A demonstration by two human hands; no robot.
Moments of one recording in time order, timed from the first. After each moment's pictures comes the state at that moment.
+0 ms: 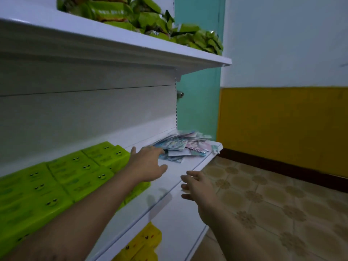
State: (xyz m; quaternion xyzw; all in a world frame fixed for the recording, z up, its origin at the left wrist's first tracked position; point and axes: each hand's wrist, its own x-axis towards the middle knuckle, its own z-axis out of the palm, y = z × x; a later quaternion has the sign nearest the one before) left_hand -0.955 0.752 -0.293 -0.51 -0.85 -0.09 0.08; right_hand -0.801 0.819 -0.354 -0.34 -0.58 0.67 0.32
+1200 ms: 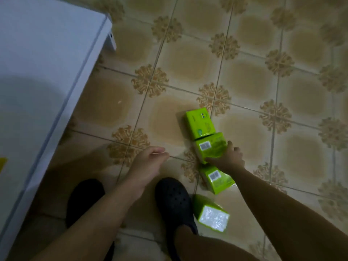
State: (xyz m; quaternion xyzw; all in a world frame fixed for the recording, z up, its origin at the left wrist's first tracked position) left_hand -0.731 0.924 -0.879 -0.18 -0.72 -0.24 -0.63; right_hand -0.490 1.005 -0.971 -0.77 -0.53 0.31 -0.16
